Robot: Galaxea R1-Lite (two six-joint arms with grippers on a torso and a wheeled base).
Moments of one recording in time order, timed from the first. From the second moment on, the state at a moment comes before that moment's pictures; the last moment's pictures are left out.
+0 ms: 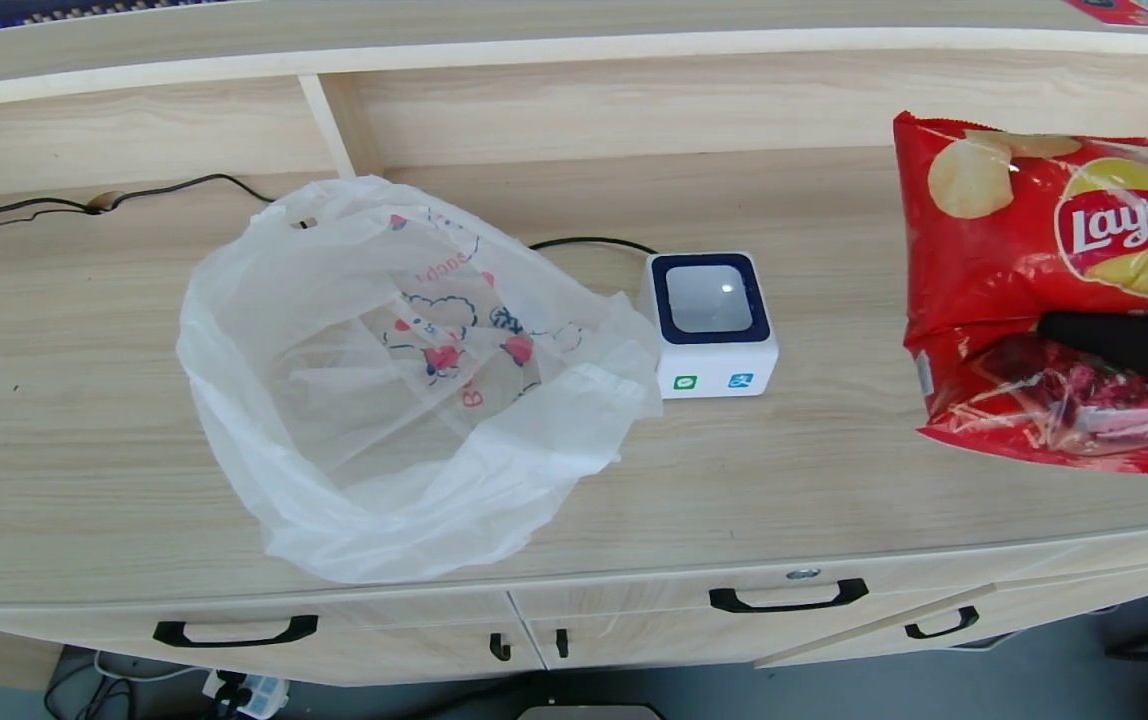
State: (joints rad) left arm 0.00 0.00 0.00 -0.02 0.00 0.01; right arm 0.30 1.10 -0.90 -0.02 0.11 0.04
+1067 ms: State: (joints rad) left arm 0.00 0.00 0.00 -0.02 0.00 0.02; right arm 0.82 0.86 -0.53 -0.60 0.32 0.86
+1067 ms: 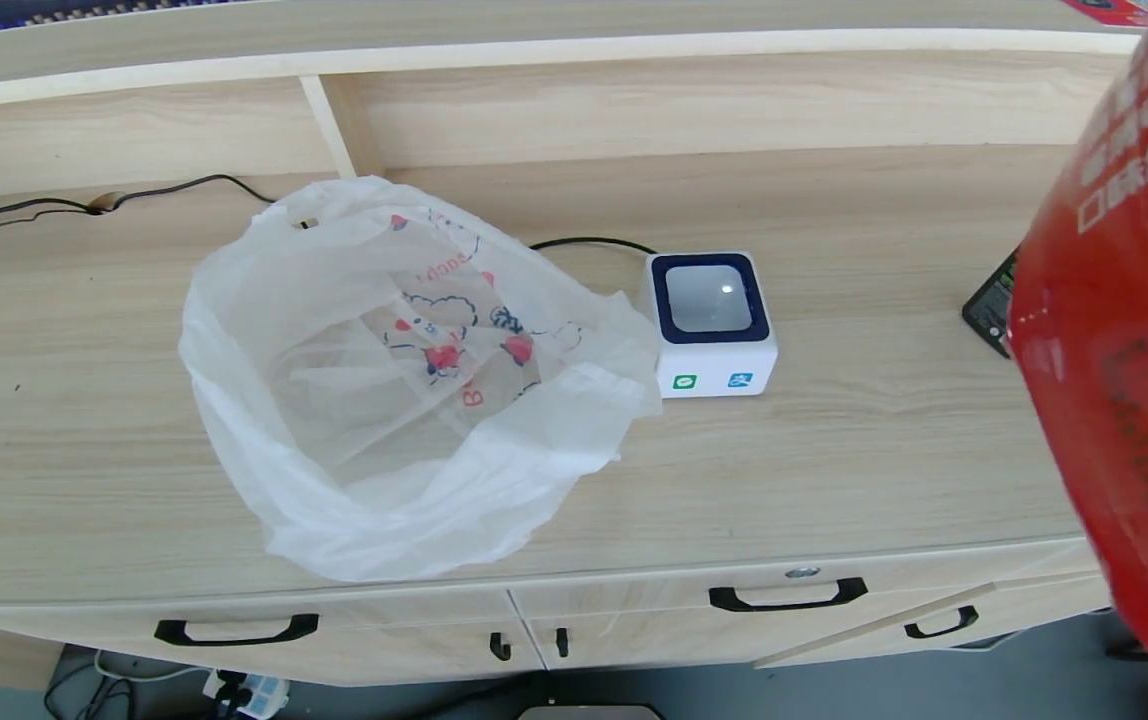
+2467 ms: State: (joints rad) left arm 0.00 0.00 0.00 -0.02 0.00 0.02; right arm 0.73 1.14 -0.49 -0.94 0.34 0.88
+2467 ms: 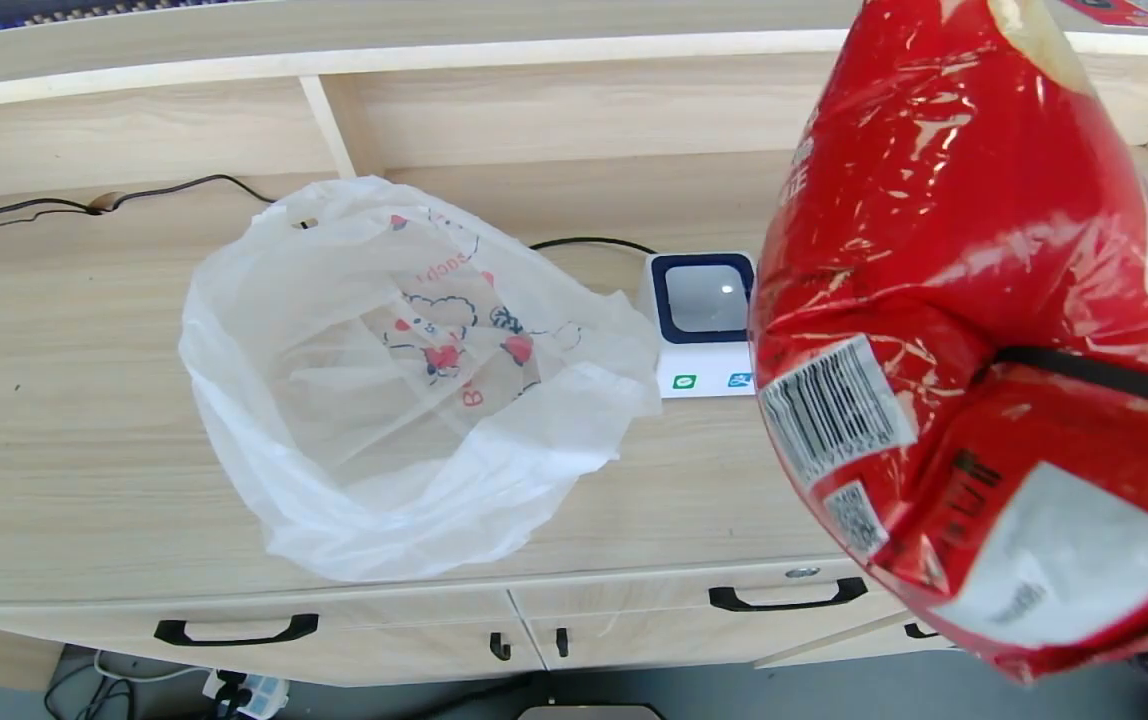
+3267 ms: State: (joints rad) left arm 0.00 0.00 0.00 -0.02 0.00 0.02; right arm 0.53 1.47 -1.28 -0.45 0.26 -0.04
